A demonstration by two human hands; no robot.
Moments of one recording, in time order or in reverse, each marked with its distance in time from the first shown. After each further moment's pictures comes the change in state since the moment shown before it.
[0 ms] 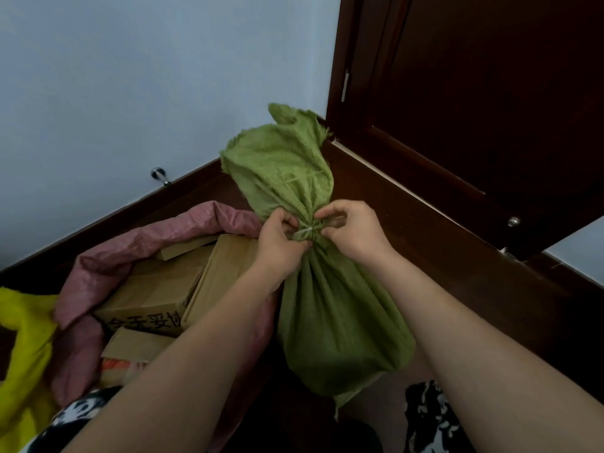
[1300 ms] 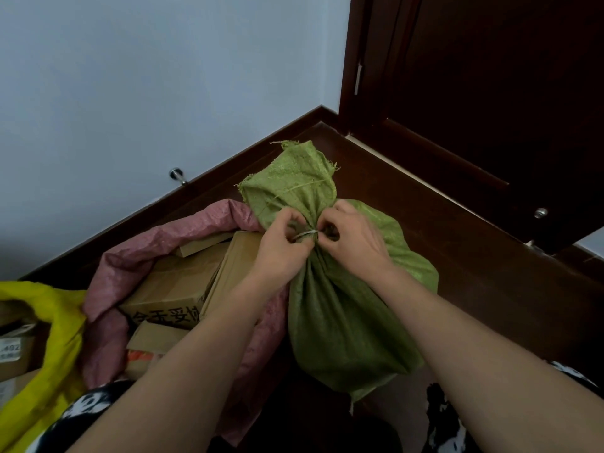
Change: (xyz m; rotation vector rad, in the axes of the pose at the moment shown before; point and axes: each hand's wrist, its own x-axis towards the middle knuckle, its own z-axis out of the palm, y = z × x) left_hand -0.015 -0.002 -0.024 0.186 -0.086 0.063; right_hand -0.009 0.012 0.026 -0.462 0.031 -0.320
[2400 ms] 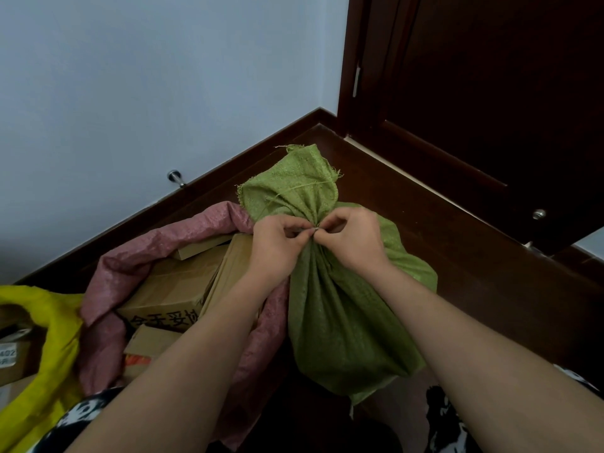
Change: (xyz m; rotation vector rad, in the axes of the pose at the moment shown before) left_hand 0.008 0.007 -0.004 0.180 0.119 0.149; right_hand 0.004 -0.005 -0.003 0.420 0.110 0.240
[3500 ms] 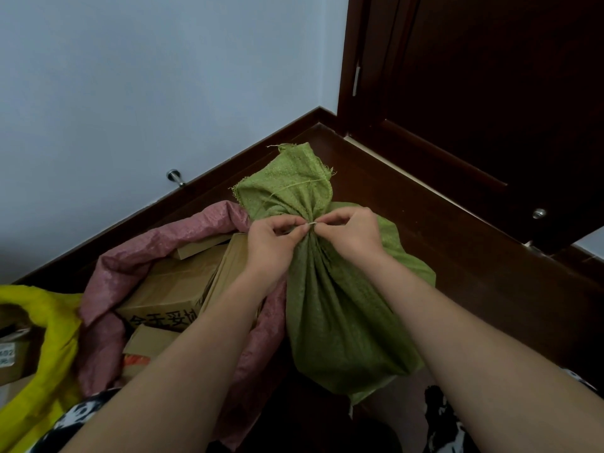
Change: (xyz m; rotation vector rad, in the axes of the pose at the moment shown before) left_hand -0.004 0.001 0.000 -0.389 0.035 -0.259; right_hand 0.006 -0.004 0.003 0.188 0.001 0.232
